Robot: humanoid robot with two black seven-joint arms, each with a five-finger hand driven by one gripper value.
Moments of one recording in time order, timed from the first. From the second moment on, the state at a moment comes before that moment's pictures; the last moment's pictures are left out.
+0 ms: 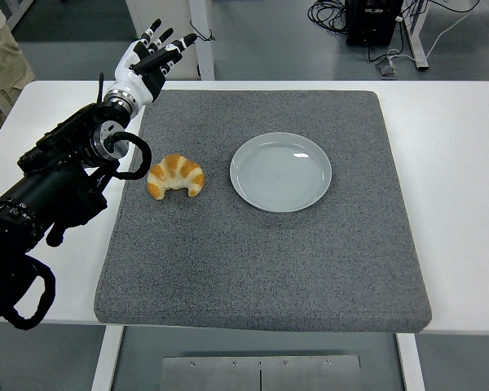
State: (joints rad) left arm -1.10 0.03 -0.63 -0.33 0.03 -0.10 -0.22; right arm -0.13 0.00 0.02 0.14 -0.10 0.03 0.41
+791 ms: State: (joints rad) left arm -1.10 0.23 -0.46 -0.66 0.06 -0.02 -0.21; right arm -0.13 0.00 0.02 0.14 -0.10 0.03 0.41
